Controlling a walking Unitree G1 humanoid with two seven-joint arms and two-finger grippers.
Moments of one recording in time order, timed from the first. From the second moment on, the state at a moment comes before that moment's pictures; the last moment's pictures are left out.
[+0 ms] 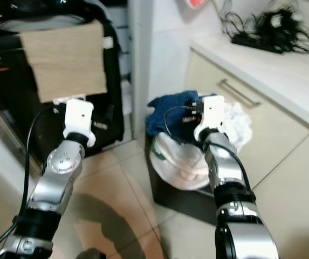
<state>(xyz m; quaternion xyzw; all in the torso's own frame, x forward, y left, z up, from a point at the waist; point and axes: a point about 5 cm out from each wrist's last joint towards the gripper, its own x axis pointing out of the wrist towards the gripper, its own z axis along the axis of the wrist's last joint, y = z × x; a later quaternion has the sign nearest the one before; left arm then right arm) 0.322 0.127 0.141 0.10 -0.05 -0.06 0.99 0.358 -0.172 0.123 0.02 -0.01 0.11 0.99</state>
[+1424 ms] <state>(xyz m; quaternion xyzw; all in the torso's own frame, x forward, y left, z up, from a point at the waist) 0.321 0.132 0.142 0.09 -0.05 0.01 0.99 0.367 -0.155 0.130 -0.01 -0.01 0.15 0.99</state>
